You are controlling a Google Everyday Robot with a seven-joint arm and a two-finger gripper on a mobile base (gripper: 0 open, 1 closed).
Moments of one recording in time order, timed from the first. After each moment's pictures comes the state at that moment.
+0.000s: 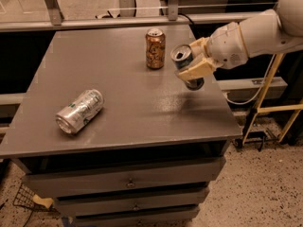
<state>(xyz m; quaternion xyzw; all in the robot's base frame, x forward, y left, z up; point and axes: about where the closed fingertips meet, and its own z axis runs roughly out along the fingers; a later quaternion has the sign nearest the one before) 0.575 -0.081 0.926 -0.63 0.60 0.24 0.42</state>
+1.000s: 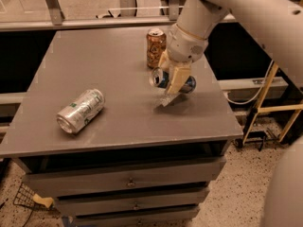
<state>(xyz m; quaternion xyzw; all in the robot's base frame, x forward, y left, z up) 0.567 -0.047 0.872 -0.82 0.54 0.14 0.13</state>
